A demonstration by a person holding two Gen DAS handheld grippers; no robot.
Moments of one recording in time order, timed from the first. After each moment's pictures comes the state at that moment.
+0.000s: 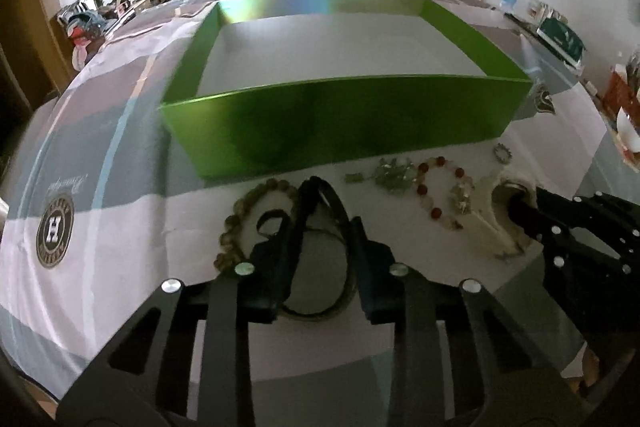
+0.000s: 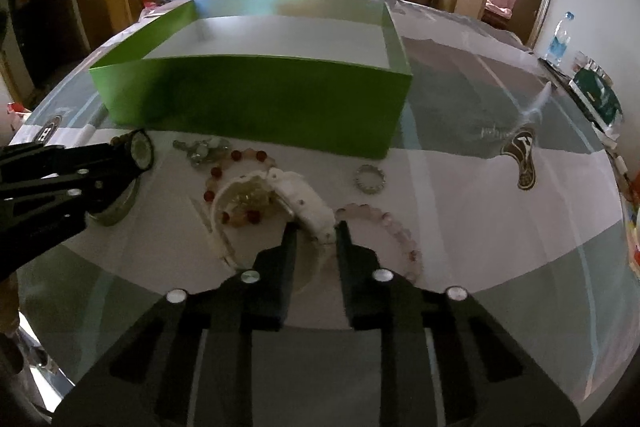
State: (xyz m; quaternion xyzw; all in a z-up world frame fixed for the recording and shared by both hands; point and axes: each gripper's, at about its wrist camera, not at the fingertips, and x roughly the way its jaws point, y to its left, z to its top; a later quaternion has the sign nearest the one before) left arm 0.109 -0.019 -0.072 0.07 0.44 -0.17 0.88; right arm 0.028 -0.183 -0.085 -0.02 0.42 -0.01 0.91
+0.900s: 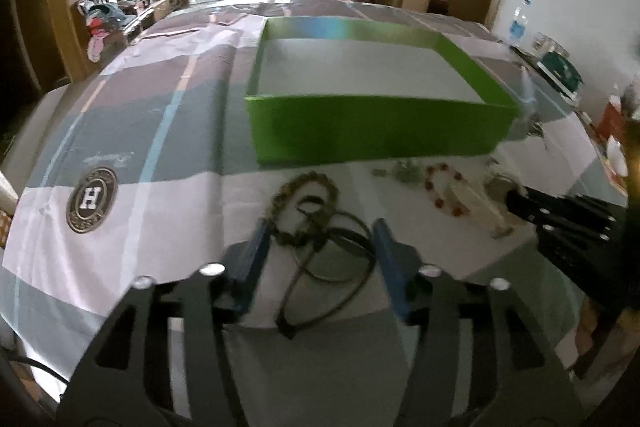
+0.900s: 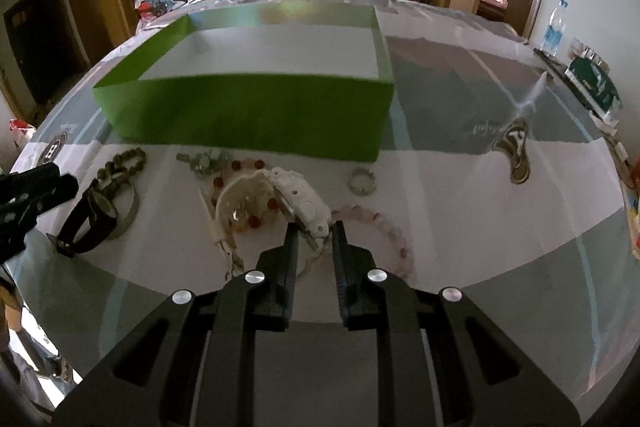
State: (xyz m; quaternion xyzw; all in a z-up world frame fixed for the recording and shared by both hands) left arm 0.072 0.023 -0.049 0.04 0.42 -0.16 0.89; right arm 0.025 -0.191 -0.075 0.01 0.43 -0.01 0.90
